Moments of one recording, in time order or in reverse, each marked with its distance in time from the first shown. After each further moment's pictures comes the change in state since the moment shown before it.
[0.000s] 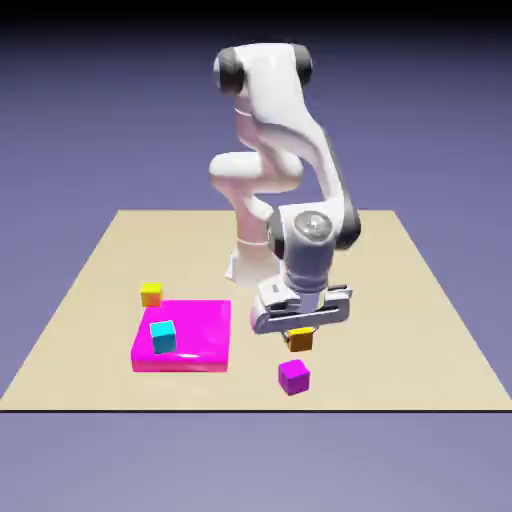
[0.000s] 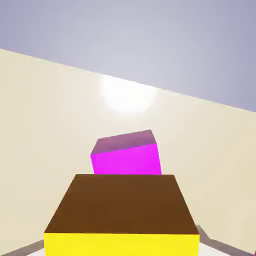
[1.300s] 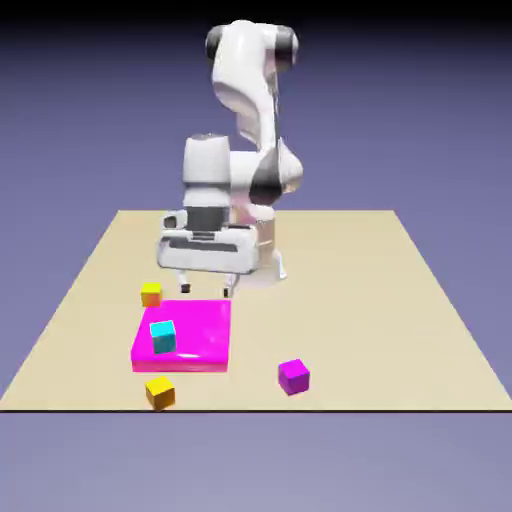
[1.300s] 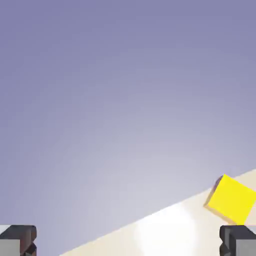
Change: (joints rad) arm -0.195 -0.329 -0.197 -0.082 0.212 0.229 0.197
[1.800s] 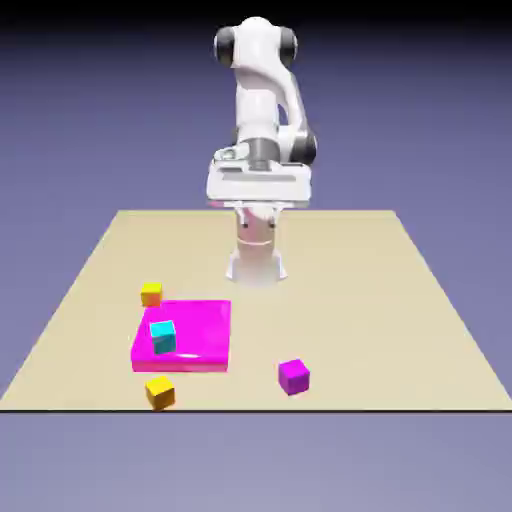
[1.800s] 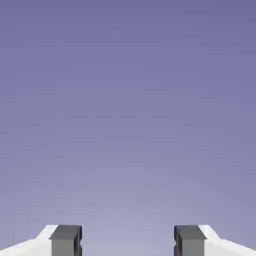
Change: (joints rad) arm 0.164 -0.544 0.052 -0.412 -0.111 0.363 -0.226
